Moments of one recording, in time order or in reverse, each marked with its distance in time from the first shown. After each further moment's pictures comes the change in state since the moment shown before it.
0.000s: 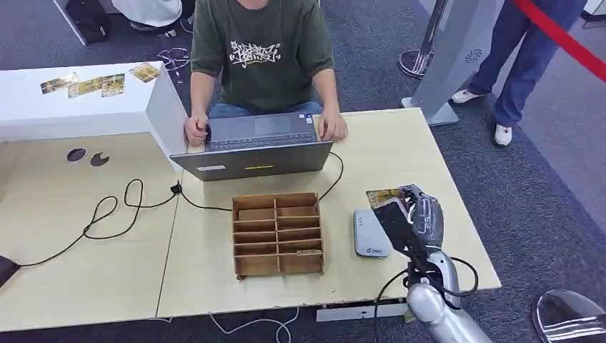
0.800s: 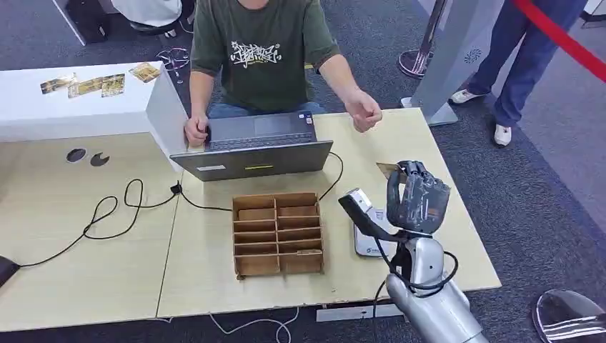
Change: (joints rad) left arm -0.004 -0.009 0.000 0.000 -0.055 0.008 0.010; right arm -0.125 0.090 0.021 0.068 0.794 -0.143 0.320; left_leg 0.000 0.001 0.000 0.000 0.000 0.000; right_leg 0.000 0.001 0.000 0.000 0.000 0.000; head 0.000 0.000
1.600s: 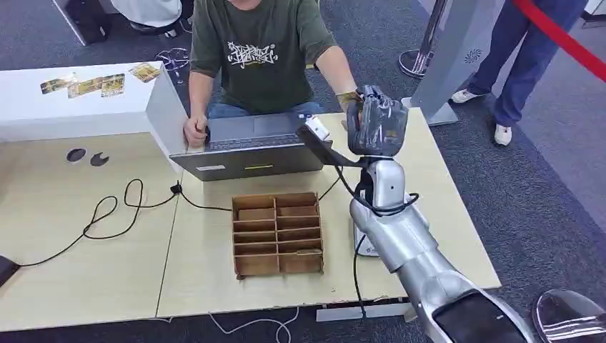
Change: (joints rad) left arm -0.014 -0.006 -0.062 0.000 -0.081 -0.006 0.031; right arm -0.489 0.180 0.022 0.437 -0.035 0.000 -0.131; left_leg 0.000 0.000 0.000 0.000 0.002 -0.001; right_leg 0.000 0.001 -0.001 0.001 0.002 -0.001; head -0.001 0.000
